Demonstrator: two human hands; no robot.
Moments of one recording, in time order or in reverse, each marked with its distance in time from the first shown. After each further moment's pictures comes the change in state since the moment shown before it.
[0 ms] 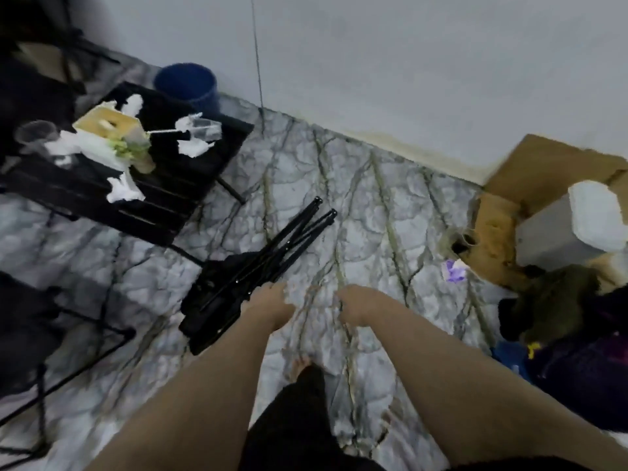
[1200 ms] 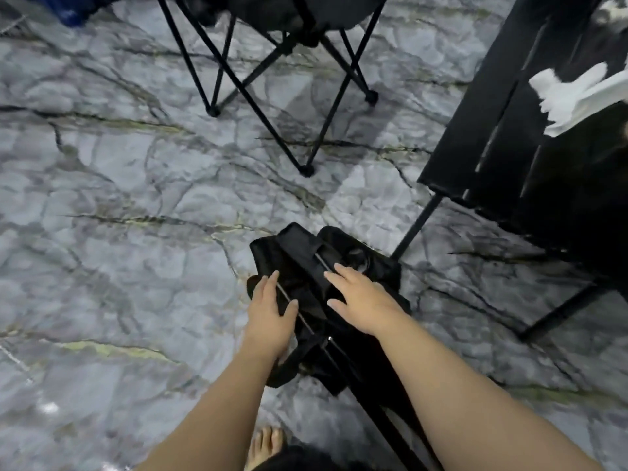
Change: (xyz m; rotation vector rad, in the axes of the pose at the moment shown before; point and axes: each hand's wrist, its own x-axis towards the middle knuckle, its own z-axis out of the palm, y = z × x) left_hand 0.365 -0.176 0.175 -1.491 1.160 -1.204; right_hand 0.536 -0.249 0.062 -1.241 -0.322 -1.279
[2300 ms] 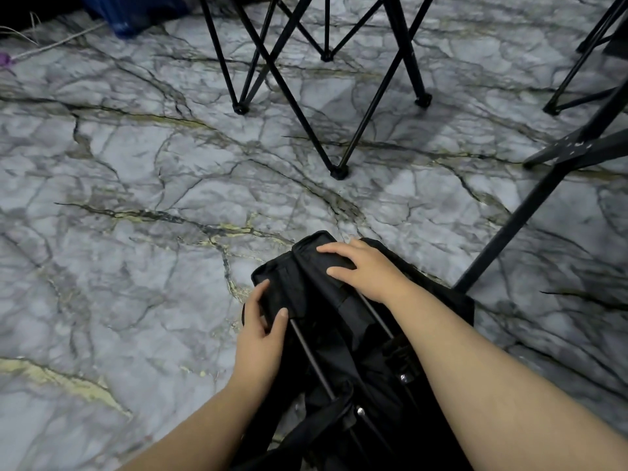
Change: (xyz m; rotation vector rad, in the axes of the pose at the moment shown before) left_hand 0.108 -0.116 0.092 -0.488 0.297 0.067; right_hand 0.196 0.054 0.054 0.379 0.264 -0.286
